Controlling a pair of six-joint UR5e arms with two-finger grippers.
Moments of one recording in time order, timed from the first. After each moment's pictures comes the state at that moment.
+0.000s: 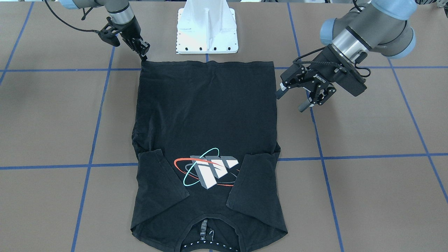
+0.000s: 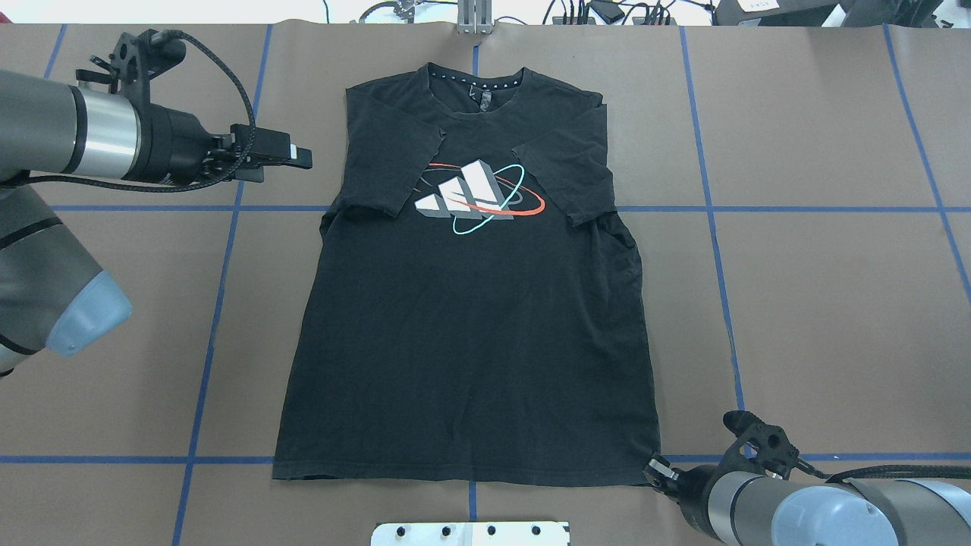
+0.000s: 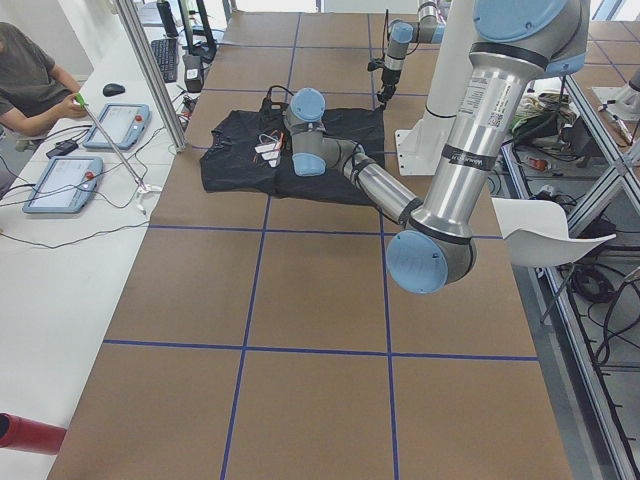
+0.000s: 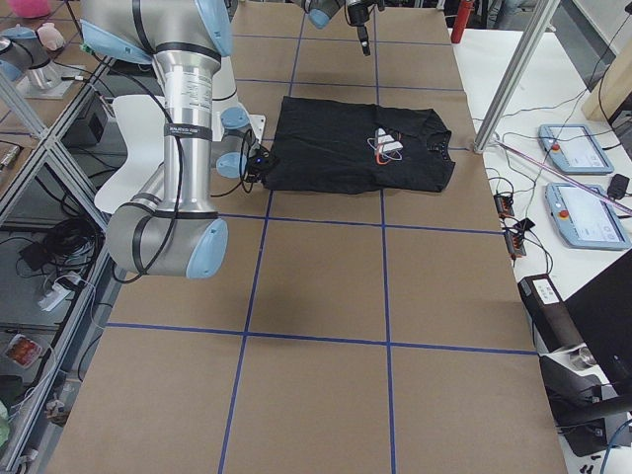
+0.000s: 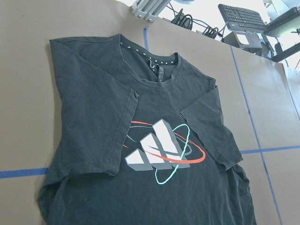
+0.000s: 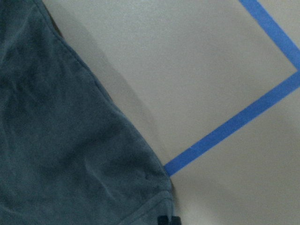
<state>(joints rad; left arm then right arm) -0.87 -1.88 -1.83 -2.41 -2.09 -1.31 0.02 -1.66 2.15 -1.14 1.45 2.20</state>
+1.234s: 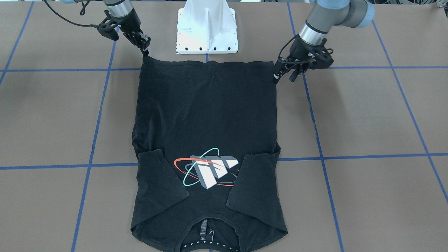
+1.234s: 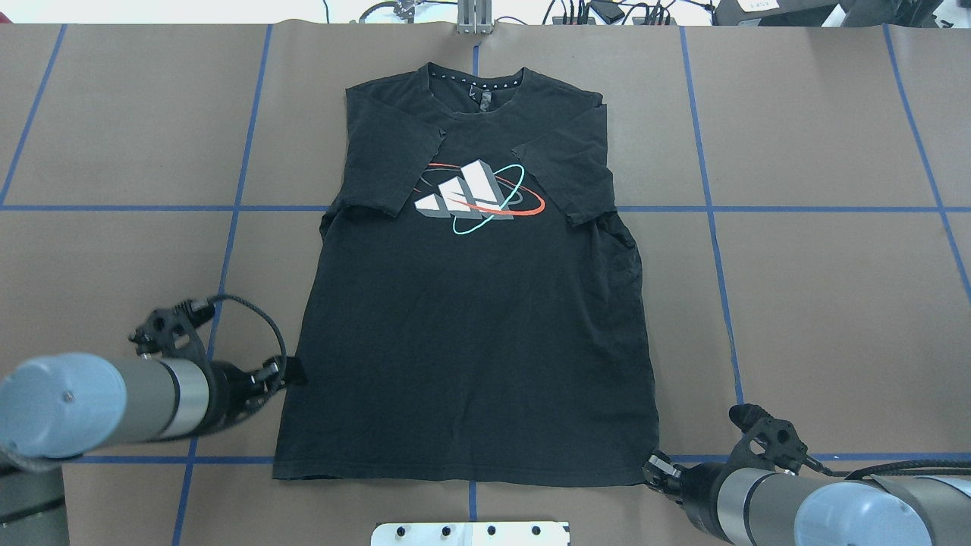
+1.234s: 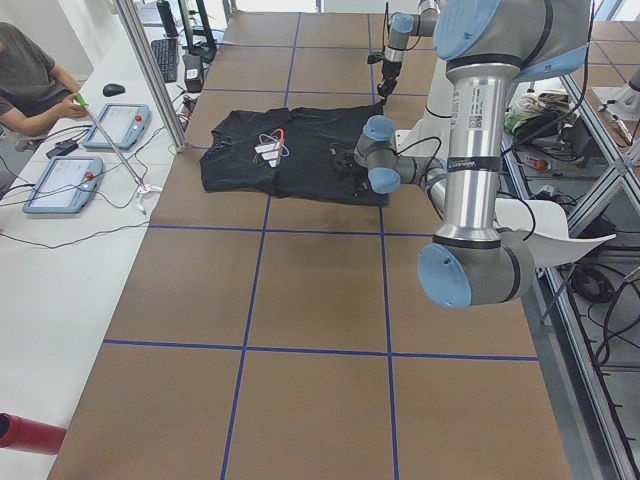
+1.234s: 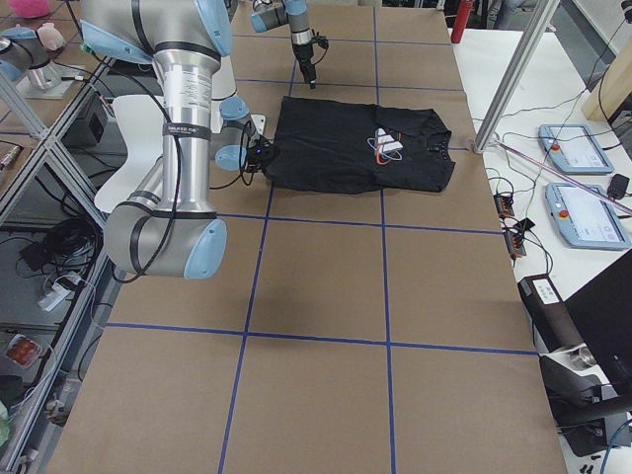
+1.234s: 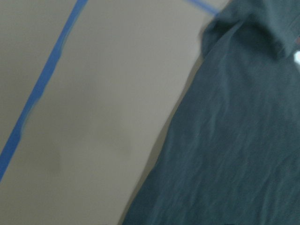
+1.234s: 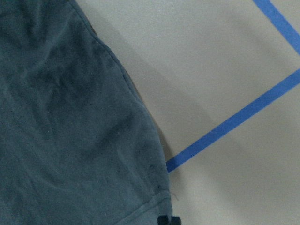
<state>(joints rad) -0.29 -1.59 -2.09 -2.06 -1.64 -1.85 0.03 -1.67 2.21 -1.14 1.46 2.20</state>
